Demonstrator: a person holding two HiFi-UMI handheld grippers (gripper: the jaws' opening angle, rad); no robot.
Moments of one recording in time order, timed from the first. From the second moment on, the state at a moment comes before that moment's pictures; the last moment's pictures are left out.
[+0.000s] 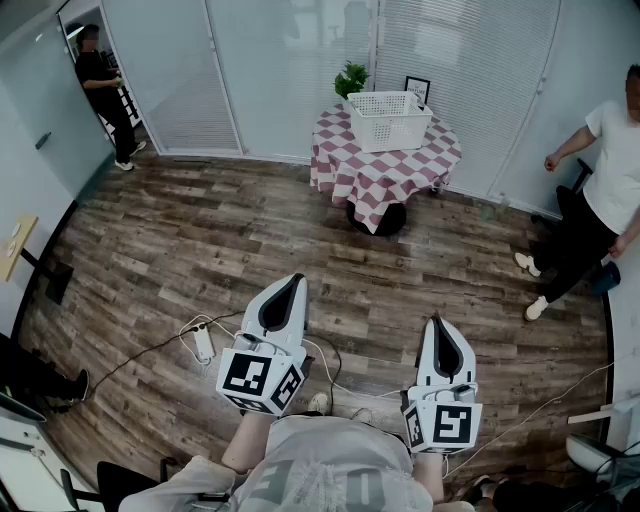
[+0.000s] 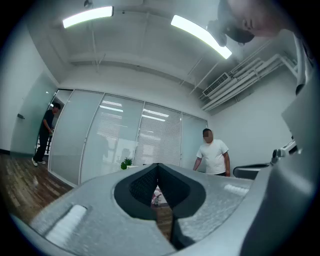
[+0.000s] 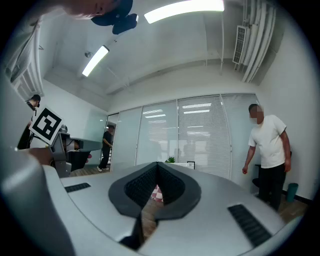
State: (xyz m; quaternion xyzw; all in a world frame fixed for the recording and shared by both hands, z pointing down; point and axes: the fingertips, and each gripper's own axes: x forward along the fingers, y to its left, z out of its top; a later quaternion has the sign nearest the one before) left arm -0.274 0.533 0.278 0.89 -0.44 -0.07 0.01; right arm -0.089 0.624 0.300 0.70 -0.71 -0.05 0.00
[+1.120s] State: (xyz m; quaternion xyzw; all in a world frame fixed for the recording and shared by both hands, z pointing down) left arm -0.204 0.566 0.276 0.89 -0.45 -0.09 -0.02; right arm -0.036 0.637 0.305 0.60 -0.79 0.03 -0.09
